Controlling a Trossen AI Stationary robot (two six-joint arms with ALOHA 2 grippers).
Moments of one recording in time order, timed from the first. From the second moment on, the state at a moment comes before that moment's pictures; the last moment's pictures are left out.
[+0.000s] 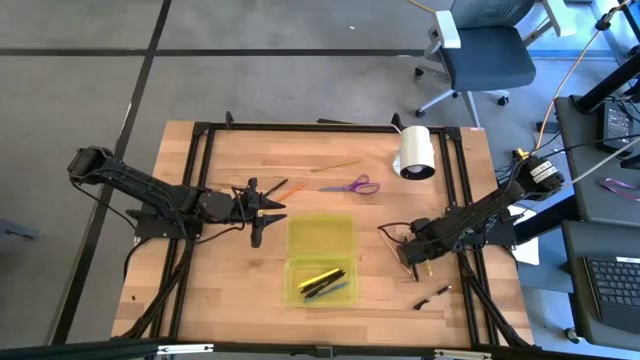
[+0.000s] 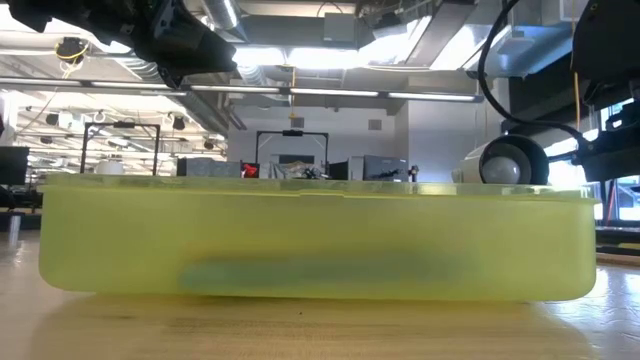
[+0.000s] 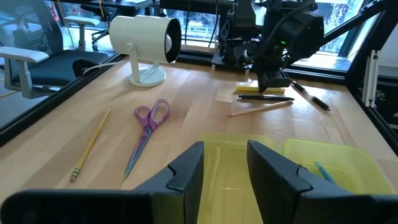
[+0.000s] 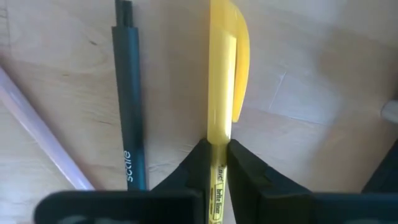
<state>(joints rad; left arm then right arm) -0.26 0.96 0.46 0.21 -0.43 -0.22 0.50 1.43 0.62 -0.81 -0.09 1.82</state>
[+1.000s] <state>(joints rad) -0.26 0.96 0.46 0.21 -0.43 -0.22 0.48 1.38 0.94 -0.29 0.37 0.94</state>
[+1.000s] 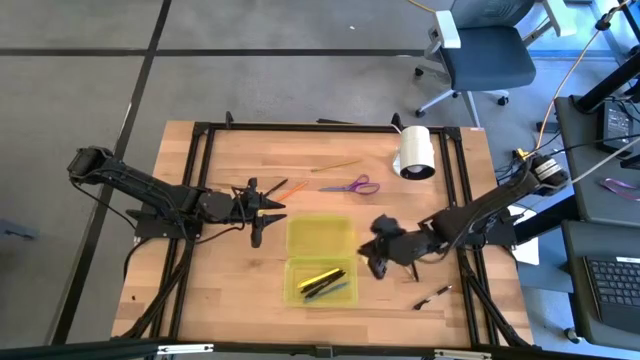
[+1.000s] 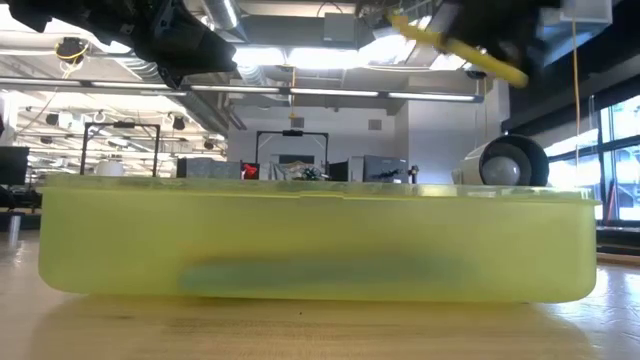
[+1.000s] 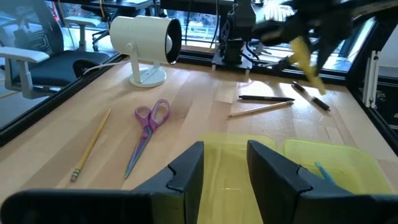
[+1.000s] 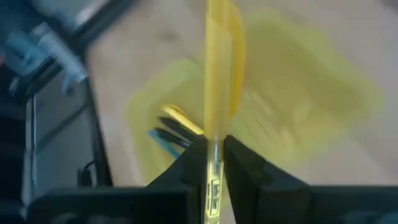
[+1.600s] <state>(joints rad) -0.26 0.96 0.46 0.17 -0.43 -0.22 0.38 1.92 1.52 -0.52 0.14 0.09</state>
